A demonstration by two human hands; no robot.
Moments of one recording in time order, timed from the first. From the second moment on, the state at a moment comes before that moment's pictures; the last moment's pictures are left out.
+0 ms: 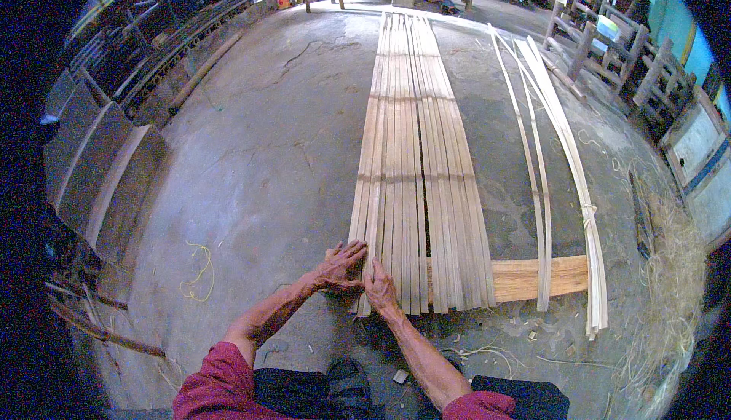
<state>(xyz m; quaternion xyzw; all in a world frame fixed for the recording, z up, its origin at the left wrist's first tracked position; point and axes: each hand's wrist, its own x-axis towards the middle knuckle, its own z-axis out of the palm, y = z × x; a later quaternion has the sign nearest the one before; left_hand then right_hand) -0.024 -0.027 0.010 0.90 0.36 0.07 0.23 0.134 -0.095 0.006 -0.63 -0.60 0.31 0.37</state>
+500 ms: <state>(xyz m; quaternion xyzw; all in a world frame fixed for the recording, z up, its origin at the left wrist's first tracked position) -0.020 -0.031 0.036 0.91 0.37 -0.01 0.17 0.132 -0.095 0.022 -0.61 -0.63 0.32 0.37</state>
